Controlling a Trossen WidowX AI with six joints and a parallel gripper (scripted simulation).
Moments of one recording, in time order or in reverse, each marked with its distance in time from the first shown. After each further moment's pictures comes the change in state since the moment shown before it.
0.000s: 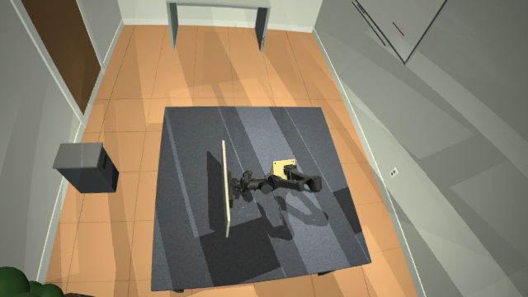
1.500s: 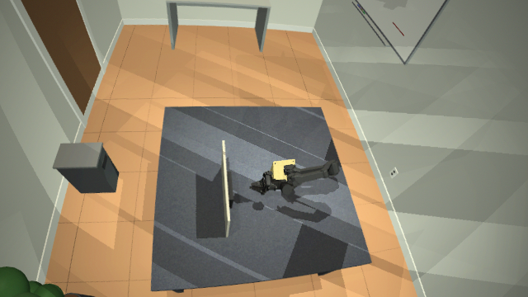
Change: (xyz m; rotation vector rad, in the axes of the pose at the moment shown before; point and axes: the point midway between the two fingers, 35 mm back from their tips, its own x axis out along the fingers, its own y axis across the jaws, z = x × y) arm -0.113 0.008 -0.011 -0.119 -0.012 0.000
